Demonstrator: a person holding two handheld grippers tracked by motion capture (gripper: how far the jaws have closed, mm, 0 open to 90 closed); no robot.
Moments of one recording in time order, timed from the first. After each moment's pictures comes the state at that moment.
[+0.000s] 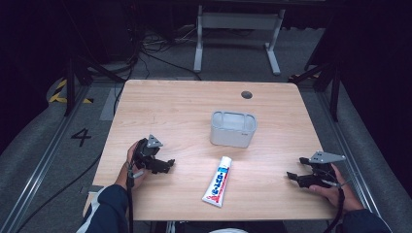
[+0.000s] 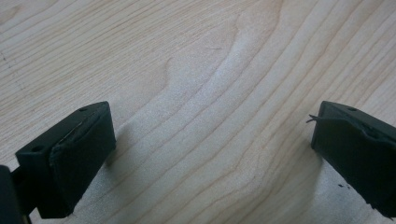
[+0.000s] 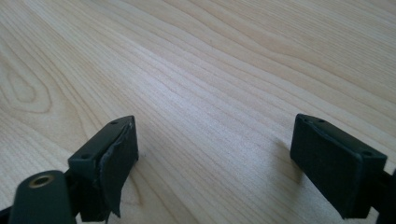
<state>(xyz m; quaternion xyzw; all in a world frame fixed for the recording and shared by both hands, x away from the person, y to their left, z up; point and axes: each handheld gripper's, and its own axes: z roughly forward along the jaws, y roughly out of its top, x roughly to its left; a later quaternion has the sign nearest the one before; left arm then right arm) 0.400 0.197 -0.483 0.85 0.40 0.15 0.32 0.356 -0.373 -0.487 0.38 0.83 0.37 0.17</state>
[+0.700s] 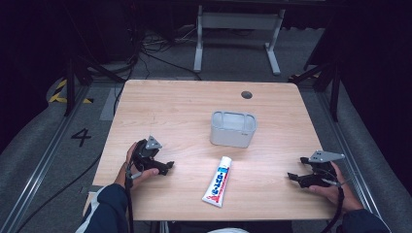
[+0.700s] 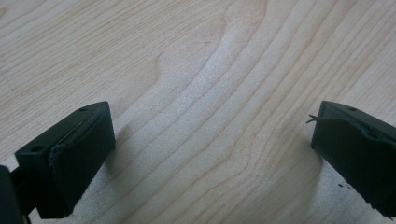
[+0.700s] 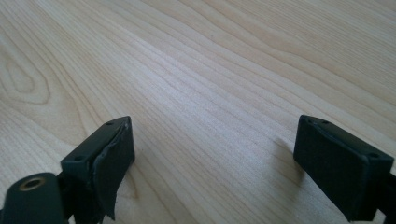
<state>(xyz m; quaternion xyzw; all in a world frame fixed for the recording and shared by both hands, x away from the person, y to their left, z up) 0.396 0.201 -0.484 0.85 0.38 0.14 0.32 0.359 -0.374 -0.484 0.37 0.85 0.35 0.16</state>
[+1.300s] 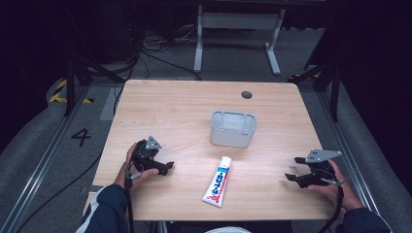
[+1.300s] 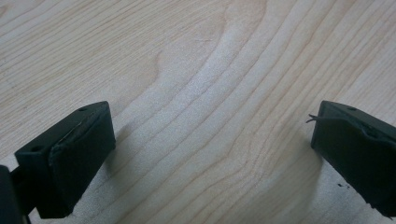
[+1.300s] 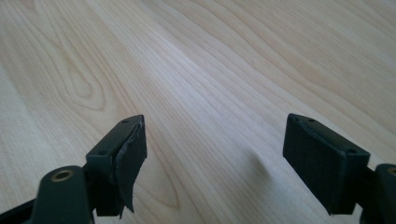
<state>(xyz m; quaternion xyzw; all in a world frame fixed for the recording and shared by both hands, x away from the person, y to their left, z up) 0.395 0.201 -0.484 0.85 0.38 0.14 0.32 0.358 -0.358 -0.464 0.30 0.87 0.35 0.14</state>
